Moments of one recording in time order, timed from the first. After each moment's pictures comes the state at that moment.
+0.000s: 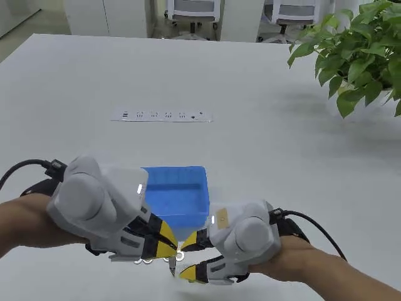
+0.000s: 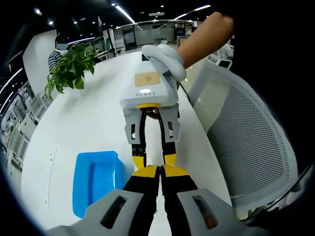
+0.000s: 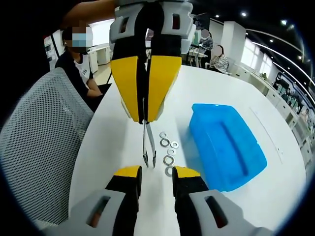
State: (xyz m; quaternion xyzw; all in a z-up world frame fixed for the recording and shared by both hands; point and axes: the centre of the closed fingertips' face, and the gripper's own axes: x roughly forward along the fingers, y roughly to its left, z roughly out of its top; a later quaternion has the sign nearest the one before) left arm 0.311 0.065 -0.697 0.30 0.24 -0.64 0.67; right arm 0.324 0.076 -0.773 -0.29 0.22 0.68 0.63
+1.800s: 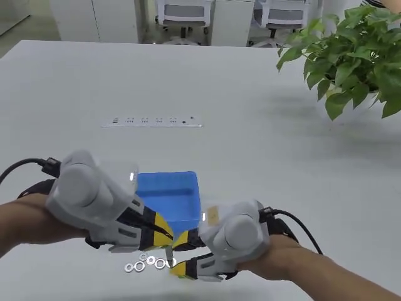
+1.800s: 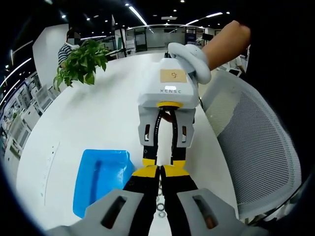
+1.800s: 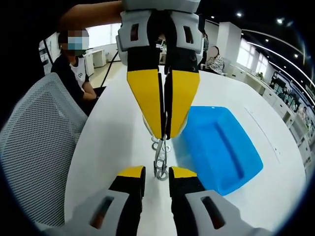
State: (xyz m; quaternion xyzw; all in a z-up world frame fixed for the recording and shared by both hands) left arm 0.340 0.063 -0.699 0.26 0.25 -0.62 0.70; right arm 0.336 0.085 -0.772 -0.29 0.22 0.67 0.64
